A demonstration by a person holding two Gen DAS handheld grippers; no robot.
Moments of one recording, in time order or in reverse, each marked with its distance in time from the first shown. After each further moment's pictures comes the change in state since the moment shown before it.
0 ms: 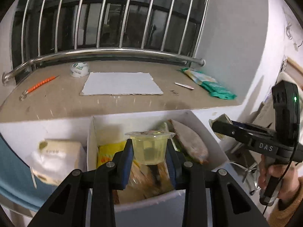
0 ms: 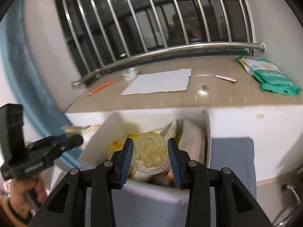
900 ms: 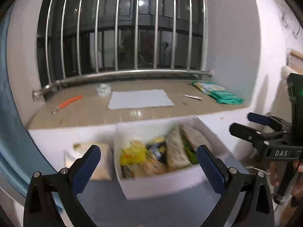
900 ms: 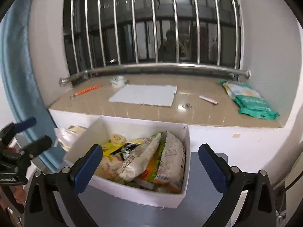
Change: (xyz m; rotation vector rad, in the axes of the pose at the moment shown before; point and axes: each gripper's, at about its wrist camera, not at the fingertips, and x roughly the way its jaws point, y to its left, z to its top) left arm -0.102 -0.033 -0.047 0.048 -0.150 0.145; right arm -0.073 0.037 -0.023 -0.121 -0.132 -0.141
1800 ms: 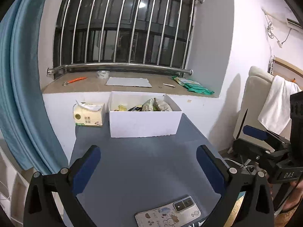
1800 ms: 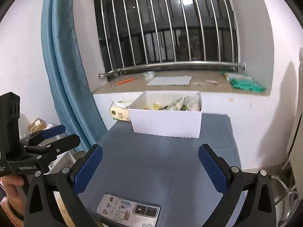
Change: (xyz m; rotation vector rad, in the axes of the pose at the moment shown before) left arm -0.199 -0.054 -0.132 -0.074 -0.013 -0.059; right arm -0.208 0.070 -0.139 -0.001 -0.023 0.106
